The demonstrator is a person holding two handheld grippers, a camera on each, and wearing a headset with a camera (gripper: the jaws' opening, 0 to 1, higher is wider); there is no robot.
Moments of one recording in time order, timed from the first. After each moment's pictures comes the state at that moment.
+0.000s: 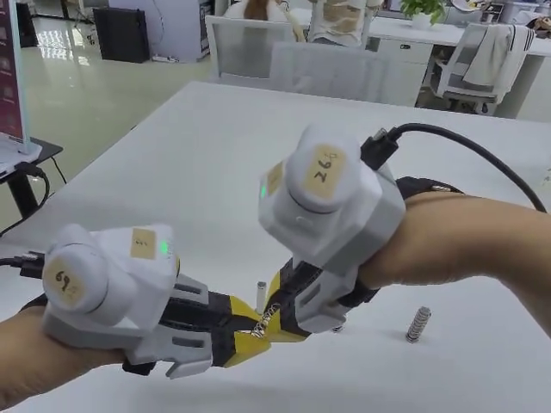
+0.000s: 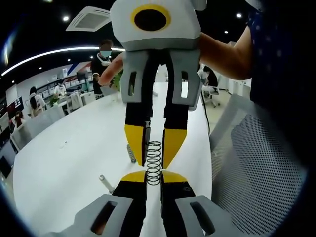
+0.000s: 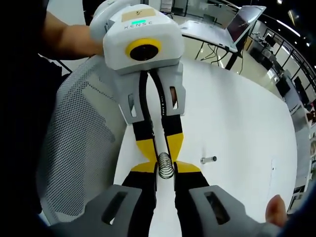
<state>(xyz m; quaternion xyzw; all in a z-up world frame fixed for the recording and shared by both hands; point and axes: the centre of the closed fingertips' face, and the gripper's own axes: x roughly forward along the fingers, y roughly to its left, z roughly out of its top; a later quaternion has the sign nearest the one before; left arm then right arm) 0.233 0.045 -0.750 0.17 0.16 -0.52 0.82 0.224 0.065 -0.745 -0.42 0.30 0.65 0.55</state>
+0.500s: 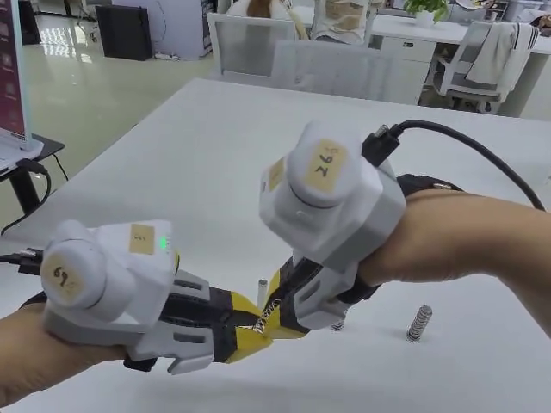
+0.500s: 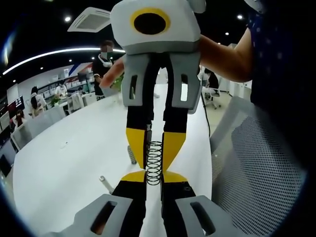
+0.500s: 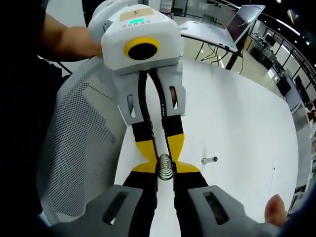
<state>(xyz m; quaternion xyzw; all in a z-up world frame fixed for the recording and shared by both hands) 0.235 0.045 -0.749 0.16 0.16 -0.52 0.82 0.223 0.065 -0.746 -0.42 0.30 0.66 0.55</state>
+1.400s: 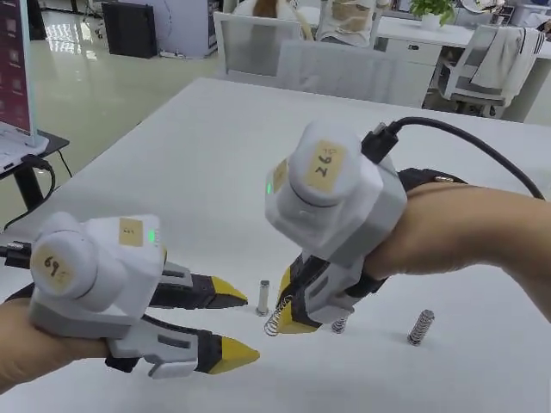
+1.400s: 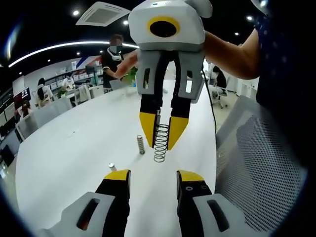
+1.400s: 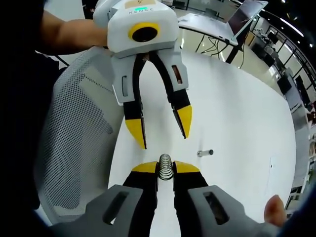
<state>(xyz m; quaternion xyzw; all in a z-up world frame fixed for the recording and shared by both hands) 0.240 0.071 -0.754 0.15 0.18 -0.49 0.84 0.236 0.055 -0.750 -0.45 0.31 0.64 0.54</state>
